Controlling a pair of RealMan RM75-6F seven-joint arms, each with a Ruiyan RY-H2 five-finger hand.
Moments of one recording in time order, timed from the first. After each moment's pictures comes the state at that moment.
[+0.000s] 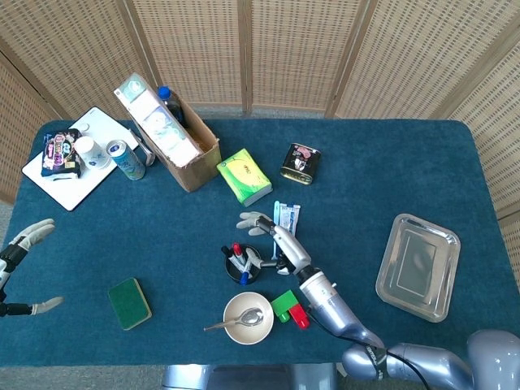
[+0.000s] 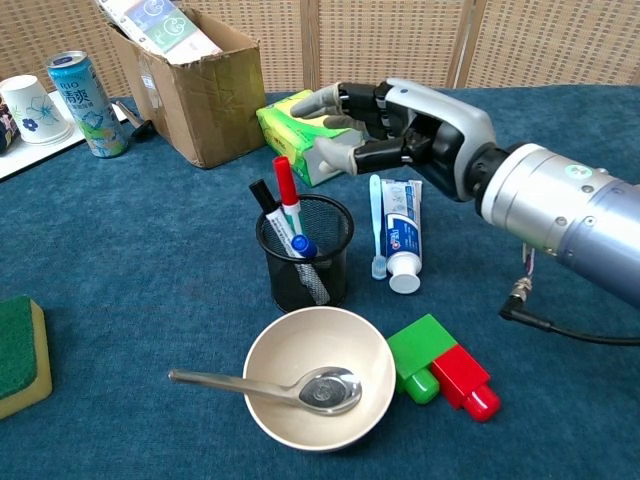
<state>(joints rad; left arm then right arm) -0.18 -0.77 0.09 -1.73 1.74 1.49 -0.73 0.67 -1.73 0.26 -1.54 -1.33 1.02 0.55</state>
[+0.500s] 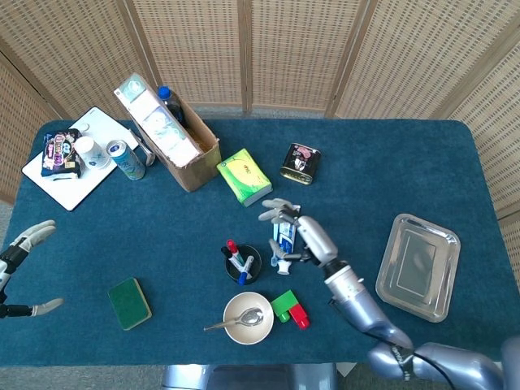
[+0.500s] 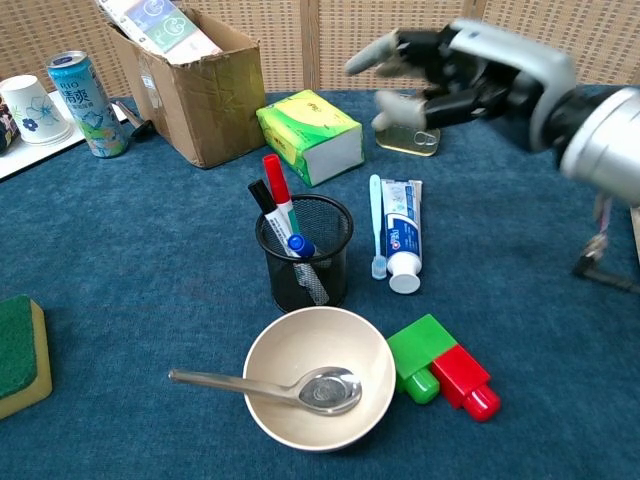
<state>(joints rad) -0.17 -0.77 0.10 -1.73 1.76 1.50 -0.74 0.63 -1.54 0.25 -1.59 -1.43 1.10 0.51</state>
